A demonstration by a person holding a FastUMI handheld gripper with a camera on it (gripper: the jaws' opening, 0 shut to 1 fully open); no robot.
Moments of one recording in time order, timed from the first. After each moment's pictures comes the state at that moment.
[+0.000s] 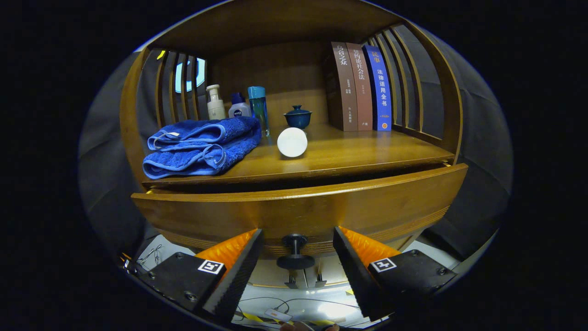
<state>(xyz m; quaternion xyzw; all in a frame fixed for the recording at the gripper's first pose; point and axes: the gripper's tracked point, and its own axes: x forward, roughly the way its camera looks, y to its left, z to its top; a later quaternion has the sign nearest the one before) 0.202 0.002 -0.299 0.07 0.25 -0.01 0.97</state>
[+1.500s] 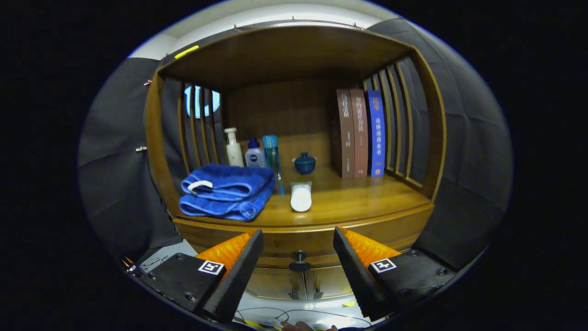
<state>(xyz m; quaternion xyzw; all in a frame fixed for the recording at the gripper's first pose) 0.164 -0.005 -0.162 0.05 0.15 0.01 0.99</state>
